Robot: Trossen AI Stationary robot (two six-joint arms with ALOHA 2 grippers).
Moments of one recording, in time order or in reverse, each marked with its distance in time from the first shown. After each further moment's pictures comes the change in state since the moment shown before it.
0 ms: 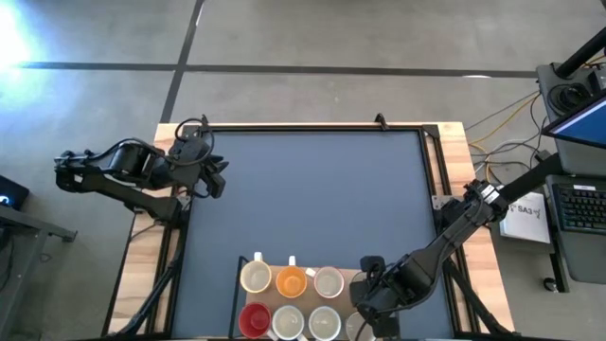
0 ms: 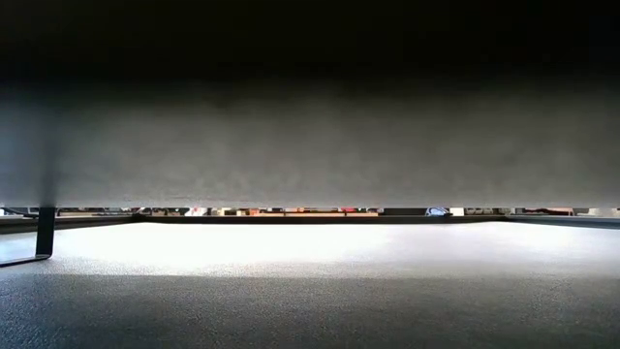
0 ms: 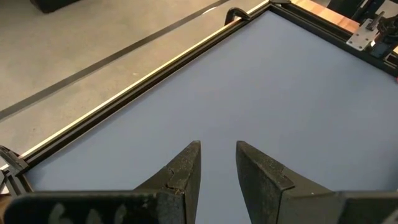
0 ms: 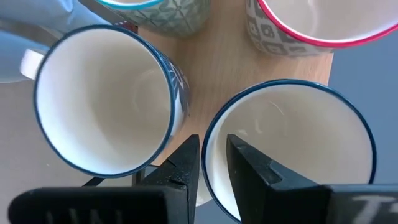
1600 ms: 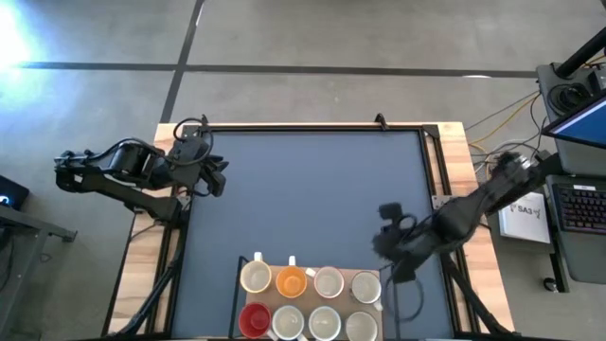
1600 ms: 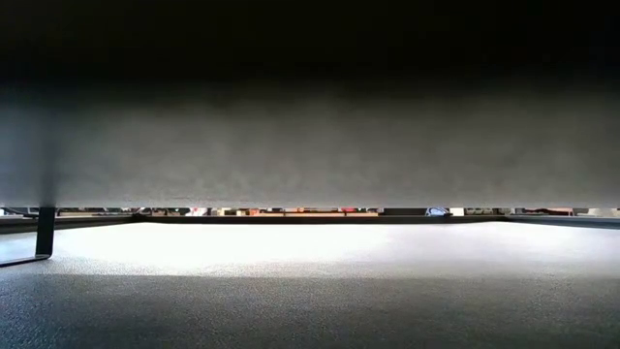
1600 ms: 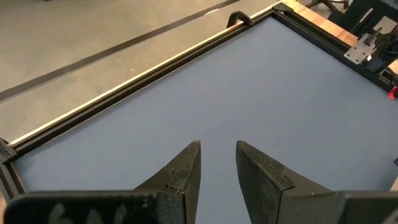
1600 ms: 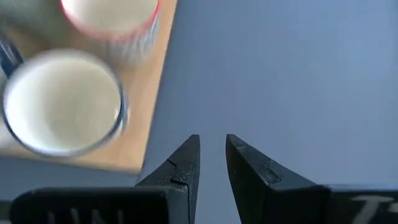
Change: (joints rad) left arm 0.000 0.000 0.000 0.003 -0.001 -0.077; right arm -0.091 -0.385 -0.239 -0.099 0.339 -0.281
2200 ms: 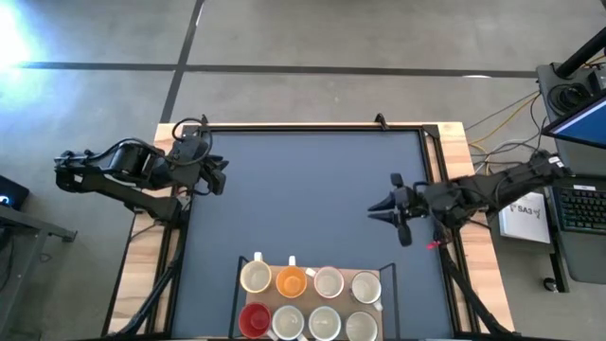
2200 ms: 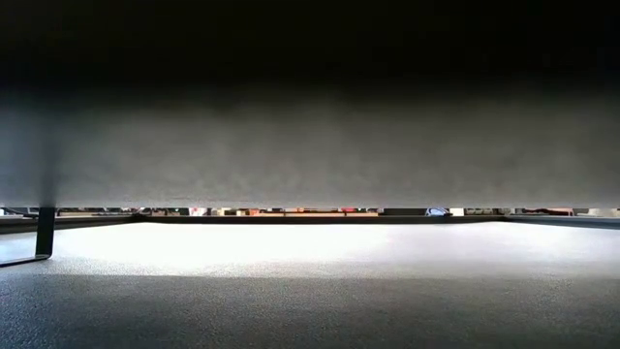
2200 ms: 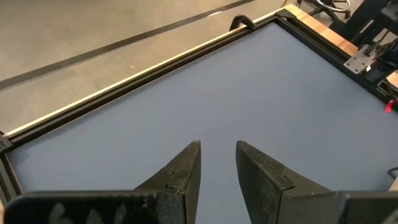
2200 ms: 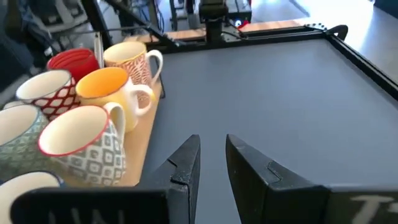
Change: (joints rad) left arm 0.000 0.000 0.000 -0.001 -0.009 -0.056; right arm -0.304 -0.640 -0.759 0.916 -0.100 -0.137
